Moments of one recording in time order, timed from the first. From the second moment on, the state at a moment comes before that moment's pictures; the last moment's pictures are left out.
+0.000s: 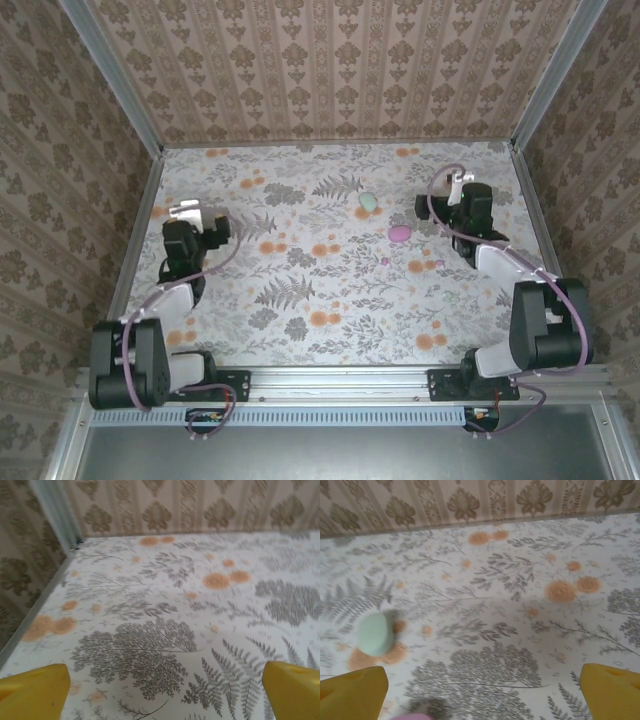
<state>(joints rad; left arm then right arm) -0.01 1.20 0.45 0.44 -0.08 -0.03 0.00 1.43 0.78 0.17 -0.08 0.11</state>
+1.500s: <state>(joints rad) -0.49 1.26 0.66 0.05 0.02 -0.41 0.00 1.91 1.28 -0.49 -0.49 0.30</state>
